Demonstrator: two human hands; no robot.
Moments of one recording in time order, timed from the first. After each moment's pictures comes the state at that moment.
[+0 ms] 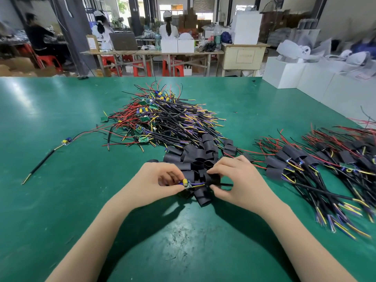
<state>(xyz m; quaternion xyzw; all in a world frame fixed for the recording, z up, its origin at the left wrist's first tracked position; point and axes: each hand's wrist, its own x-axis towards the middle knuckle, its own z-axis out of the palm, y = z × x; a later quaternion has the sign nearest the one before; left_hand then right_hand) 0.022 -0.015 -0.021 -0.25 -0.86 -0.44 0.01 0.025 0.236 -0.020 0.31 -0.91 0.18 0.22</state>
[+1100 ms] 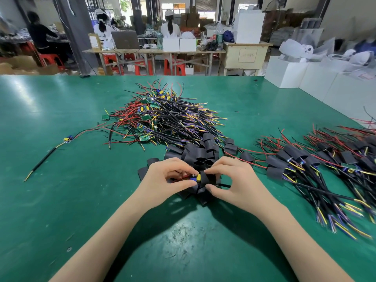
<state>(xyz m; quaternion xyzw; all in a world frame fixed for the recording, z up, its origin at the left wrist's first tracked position) 0.024 0.007 -0.032 -0.26 -0.79 -0.54 0.07 0.031 0.229 -0.018 0.30 -0.89 0.28 0.18</state>
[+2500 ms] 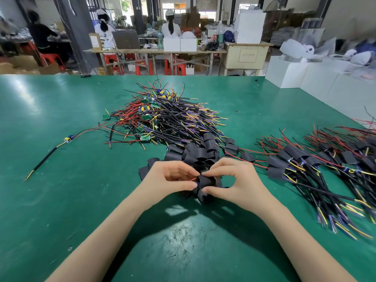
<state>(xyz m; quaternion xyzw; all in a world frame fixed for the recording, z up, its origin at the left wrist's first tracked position) 0.025 0.007 -0.031 -0.21 -0.74 -0.63 -0.04 0.033 0.228 -0.014 0.30 -0.86 0.38 0.17</state>
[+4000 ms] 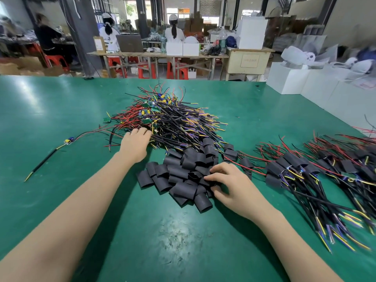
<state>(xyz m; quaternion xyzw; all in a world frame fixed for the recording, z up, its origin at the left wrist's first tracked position) -0.114 -0.066 -0.028 -0.06 -0.99 0.09 0.12 0.016 0.239 -0.038 0.28 -0.93 0.21 0.12</state>
